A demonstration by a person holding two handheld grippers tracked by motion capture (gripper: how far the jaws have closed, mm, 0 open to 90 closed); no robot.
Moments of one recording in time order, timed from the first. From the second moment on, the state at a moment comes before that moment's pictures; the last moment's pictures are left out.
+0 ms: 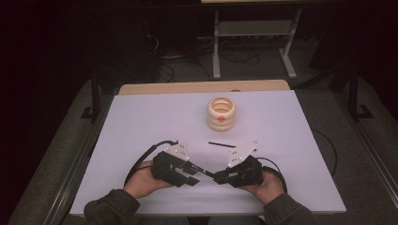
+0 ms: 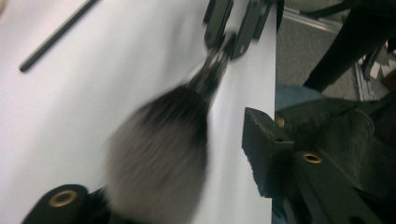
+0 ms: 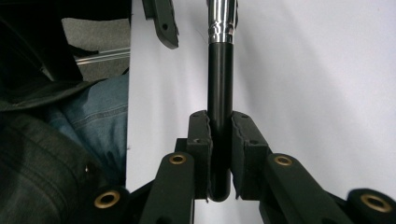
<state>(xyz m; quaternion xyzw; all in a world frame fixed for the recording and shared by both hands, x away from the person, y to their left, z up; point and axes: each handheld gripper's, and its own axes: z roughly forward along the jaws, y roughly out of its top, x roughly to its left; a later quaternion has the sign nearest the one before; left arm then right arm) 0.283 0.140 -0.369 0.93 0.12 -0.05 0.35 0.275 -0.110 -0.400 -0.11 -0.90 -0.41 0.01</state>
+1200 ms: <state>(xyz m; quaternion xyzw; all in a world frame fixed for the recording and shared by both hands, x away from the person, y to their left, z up) 0.287 0.134 -0.358 0.90 0.15 -0.05 0.40 0.278 -0.075 -0.410 -0.10 -0.91 -0.41 0.03</state>
